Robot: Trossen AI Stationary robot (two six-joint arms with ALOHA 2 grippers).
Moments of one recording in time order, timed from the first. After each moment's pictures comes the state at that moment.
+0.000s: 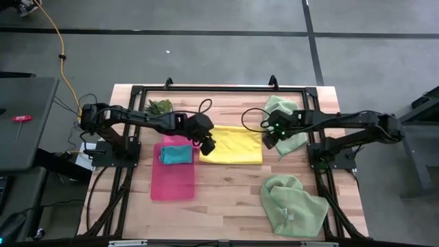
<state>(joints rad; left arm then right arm) 0.25 1.59 0.92 -0.19 0.00 -0.39 -0.21 1.15 0.74 -0.68 -0.02 0.67</state>
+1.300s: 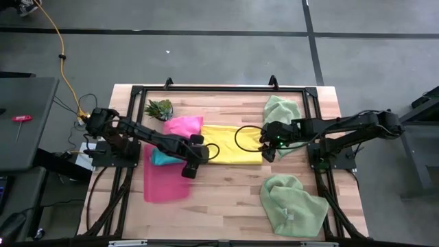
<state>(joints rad) -0.02 1.69 0.92 -0.46 -0.18 0.13 -0.02 1.15 0.74 -0.53 0.05 0.45</state>
